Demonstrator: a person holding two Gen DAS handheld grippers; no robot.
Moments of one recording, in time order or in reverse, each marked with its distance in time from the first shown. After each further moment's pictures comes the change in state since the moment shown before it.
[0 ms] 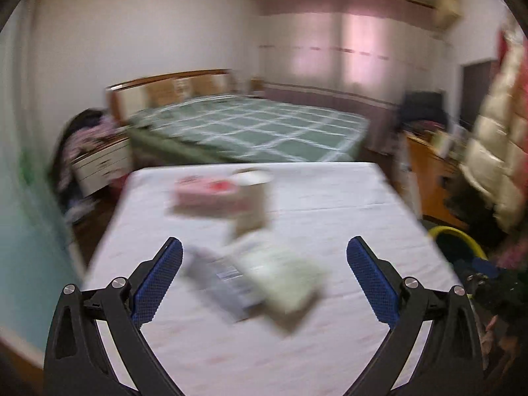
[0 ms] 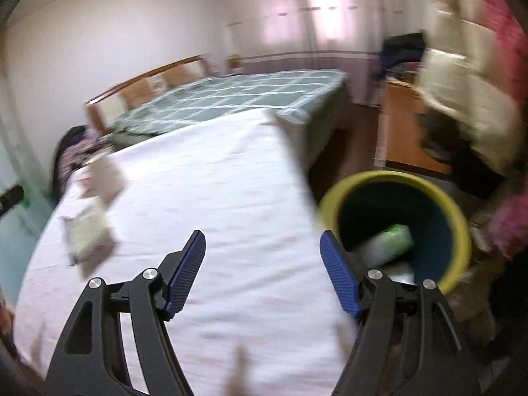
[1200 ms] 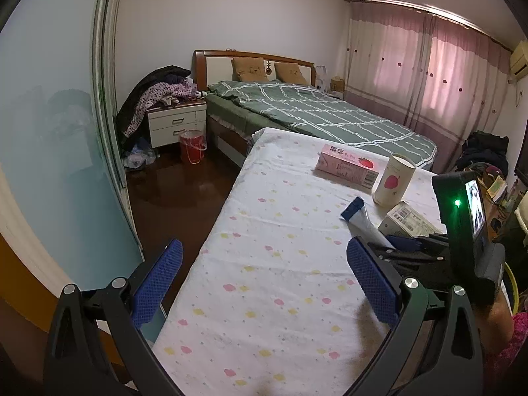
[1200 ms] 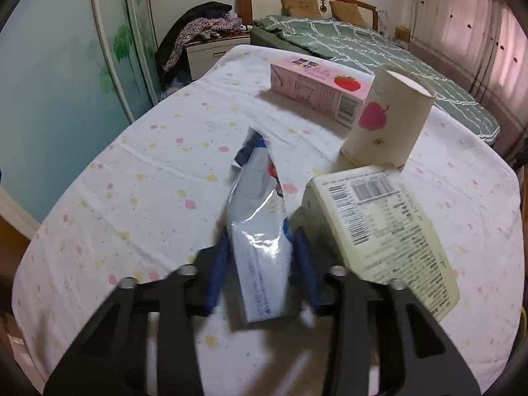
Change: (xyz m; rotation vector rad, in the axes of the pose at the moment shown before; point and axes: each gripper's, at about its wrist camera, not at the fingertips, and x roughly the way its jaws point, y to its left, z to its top) left arm -0.028 0.151 -0.062 -0.222 0.038 0.191; right arm 0.141 0.303 -0.019 -0.583 0.312 0.316
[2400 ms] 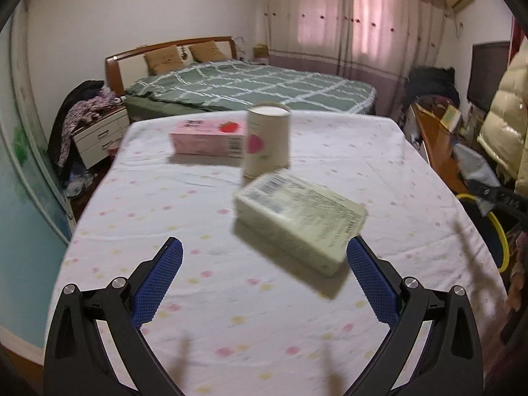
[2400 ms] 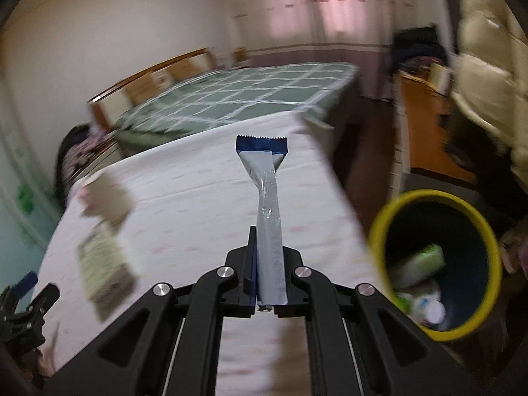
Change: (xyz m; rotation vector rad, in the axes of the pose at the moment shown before) left arm 0.071 -0.189 -0.013 0.287 0.126 -0.211; right arm -0.167 -0.234 -0.139 0.651 -0.282 -0.335
